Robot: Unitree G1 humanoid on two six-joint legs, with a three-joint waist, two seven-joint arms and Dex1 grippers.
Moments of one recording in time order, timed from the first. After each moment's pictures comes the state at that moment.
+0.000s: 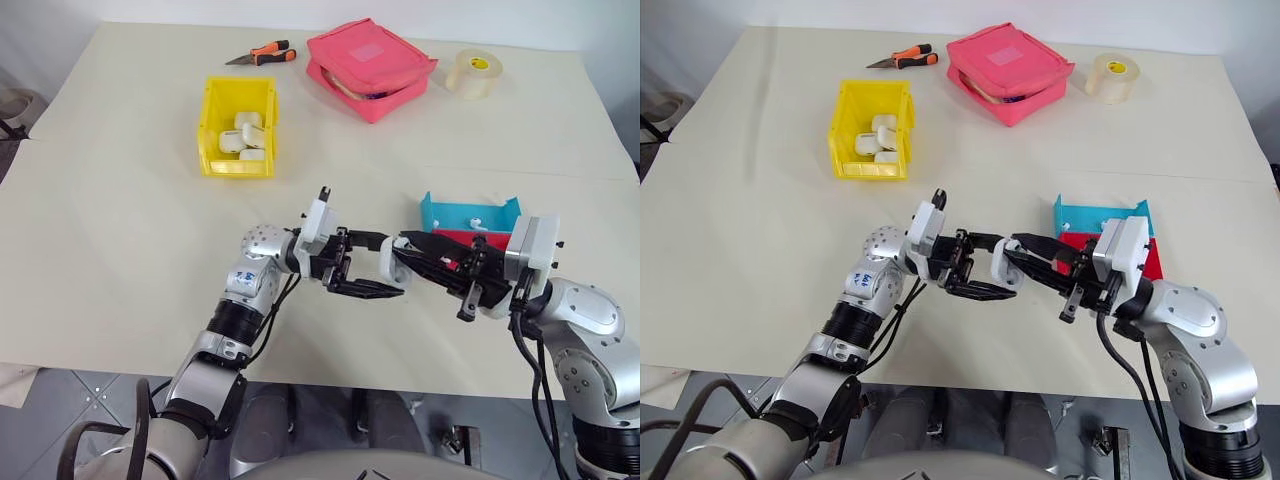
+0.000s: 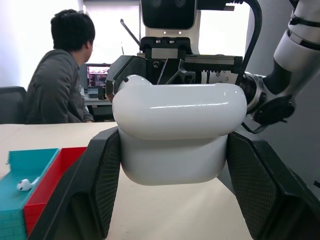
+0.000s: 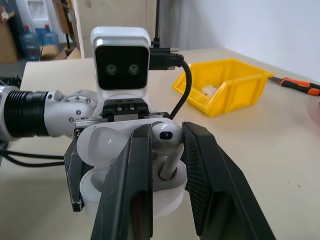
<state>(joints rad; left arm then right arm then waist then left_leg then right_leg) -0.67 0.06 -0.18 0.43 -0.43 -0.03 -1.45 -0.03 -0.63 -0.16 -0.57 0.65 0.33 0.87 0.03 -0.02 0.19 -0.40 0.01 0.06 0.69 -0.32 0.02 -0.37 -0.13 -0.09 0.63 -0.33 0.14</state>
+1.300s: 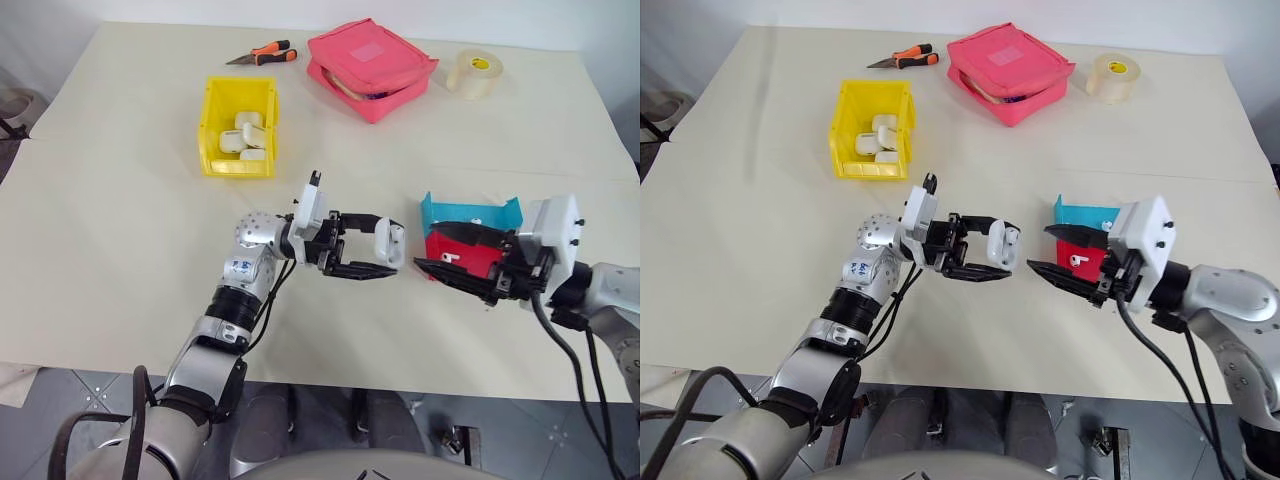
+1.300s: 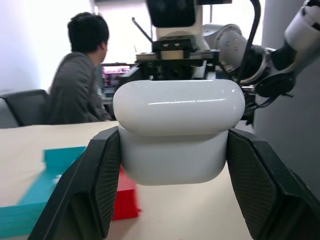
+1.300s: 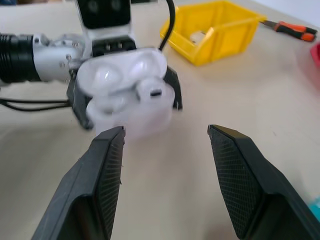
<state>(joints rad) -0.78 0.08 -0.10 0.60 -0.42 -0.16 -1.43 -0.05 -0.88 -0.32 -0.60 0.77 0.58 0.83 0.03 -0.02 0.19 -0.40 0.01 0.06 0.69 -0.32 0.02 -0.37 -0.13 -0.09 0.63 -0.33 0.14</state>
